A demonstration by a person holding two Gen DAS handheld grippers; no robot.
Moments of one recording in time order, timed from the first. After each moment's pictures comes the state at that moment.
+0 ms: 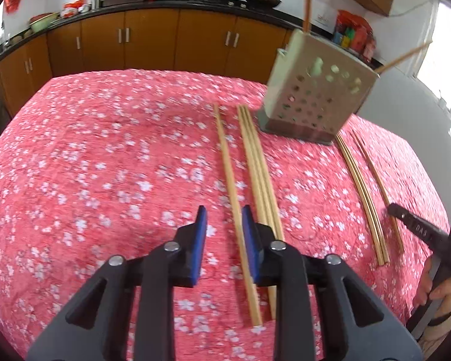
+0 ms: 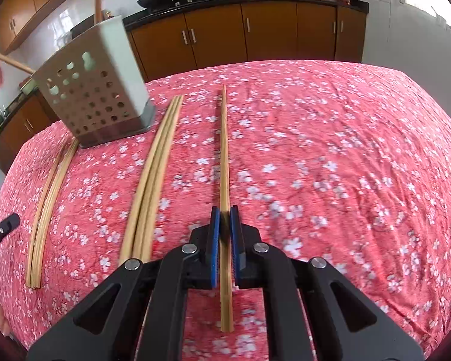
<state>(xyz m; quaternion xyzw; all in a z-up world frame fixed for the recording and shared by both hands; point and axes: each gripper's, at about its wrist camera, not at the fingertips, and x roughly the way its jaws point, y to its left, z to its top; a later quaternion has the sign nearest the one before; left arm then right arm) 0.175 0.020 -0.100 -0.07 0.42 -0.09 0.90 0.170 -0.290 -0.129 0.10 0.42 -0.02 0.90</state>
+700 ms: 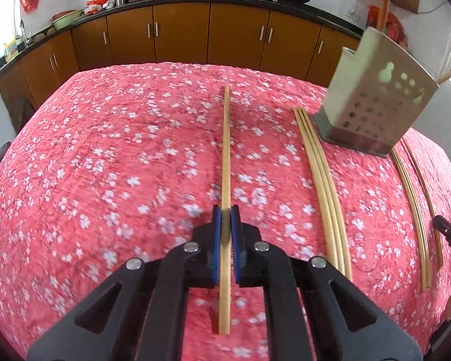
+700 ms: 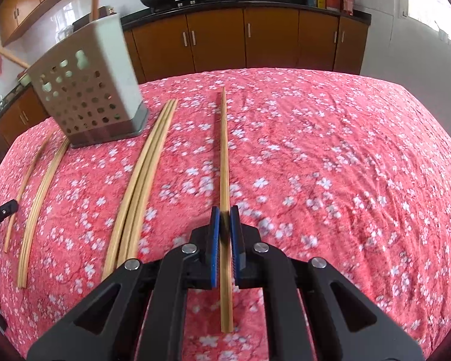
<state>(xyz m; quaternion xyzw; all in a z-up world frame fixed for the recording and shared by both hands) 0.221 0.052 -0.121 -0.05 0.43 0.00 0.90 0.187 -0.297 -0.128 0.07 0.42 -0.03 0.90</state>
